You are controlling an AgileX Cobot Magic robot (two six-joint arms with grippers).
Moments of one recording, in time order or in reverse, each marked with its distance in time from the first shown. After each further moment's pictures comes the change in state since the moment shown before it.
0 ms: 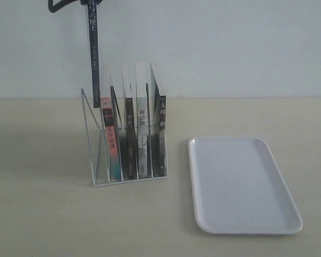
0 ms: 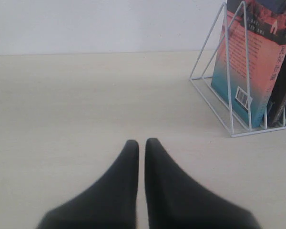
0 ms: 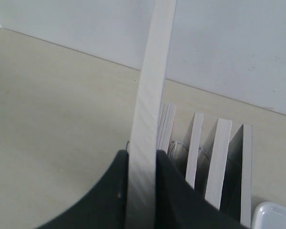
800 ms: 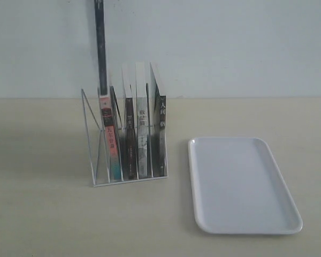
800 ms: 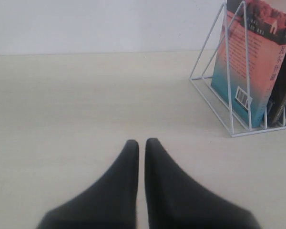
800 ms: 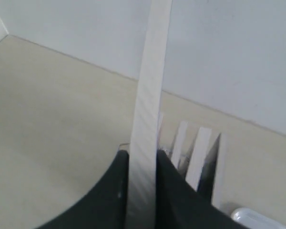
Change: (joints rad) left arm 0.000 0.000 0.000 0.000 0.000 0.000; right arm 0.012 -0.085 0.002 -0.023 0.038 -0.059
